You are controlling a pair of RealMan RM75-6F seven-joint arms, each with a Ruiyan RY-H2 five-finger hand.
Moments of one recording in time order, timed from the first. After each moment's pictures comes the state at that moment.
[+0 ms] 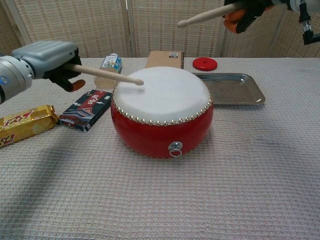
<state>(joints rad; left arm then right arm) -0.77 -1.51 -0.22 -1.53 0.97 1.18 0.58 1.01 -1.20 0.21 -1.66 -0.79 0.94 -0.48</state>
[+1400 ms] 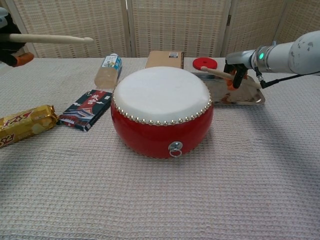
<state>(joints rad) -0.60 -1.32 -0.25 -1.64 1.04 1.26 0.40 1.15 -1.83 0.21 -0.39 -0.83 0.25 -0.15</state>
